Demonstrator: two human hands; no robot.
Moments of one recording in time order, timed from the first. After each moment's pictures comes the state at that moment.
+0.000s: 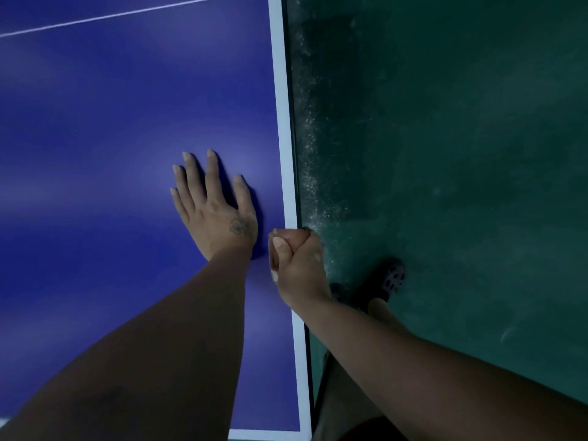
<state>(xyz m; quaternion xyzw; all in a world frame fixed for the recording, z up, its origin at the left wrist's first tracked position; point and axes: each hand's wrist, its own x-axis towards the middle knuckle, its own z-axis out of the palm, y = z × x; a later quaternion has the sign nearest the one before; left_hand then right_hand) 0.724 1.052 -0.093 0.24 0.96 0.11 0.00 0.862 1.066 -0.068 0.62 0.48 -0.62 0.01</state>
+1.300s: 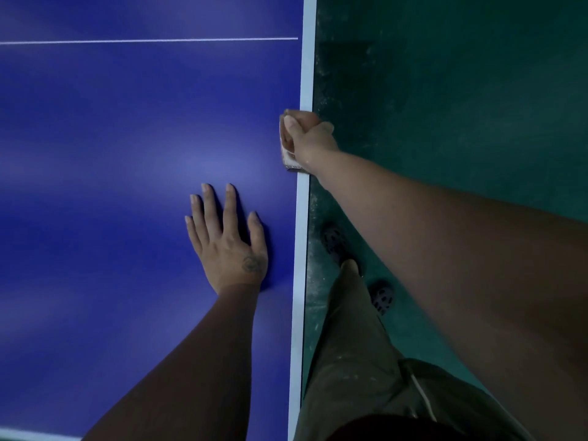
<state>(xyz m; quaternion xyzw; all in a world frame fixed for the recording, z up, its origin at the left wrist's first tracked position) 0.723 1.051 -0.099 0.26 0.96 0.14 -0.02 0.711 1.286 -0.057 0.61 0.48 -0.62 0.04</state>
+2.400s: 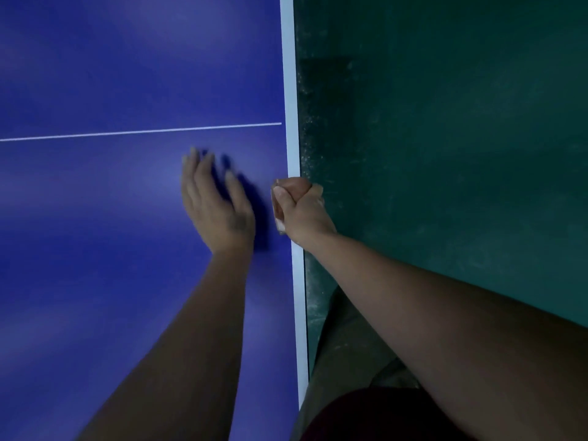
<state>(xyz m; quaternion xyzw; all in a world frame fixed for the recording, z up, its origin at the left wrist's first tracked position) 0.601 1.217 -0.077 0.22 0.92 0.31 0.02 0.700 1.305 -0.077 0.61 0.51 -0.60 0.11</state>
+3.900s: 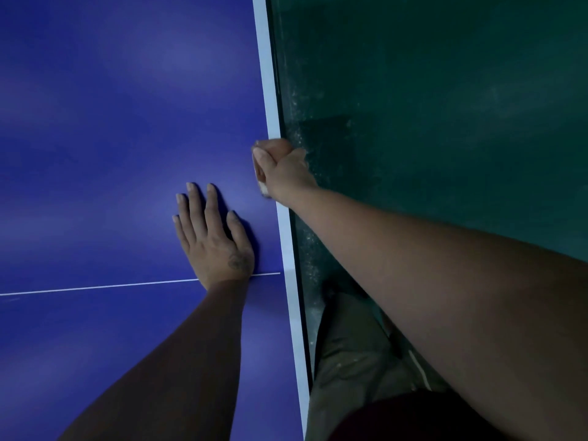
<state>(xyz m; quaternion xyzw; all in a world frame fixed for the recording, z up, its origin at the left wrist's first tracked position) 0.483 1.376 -0.097 0.32 0.94 0.14 -0.01 0.517 1.560 -0.082 0.60 0.49 -0.63 0.04</state>
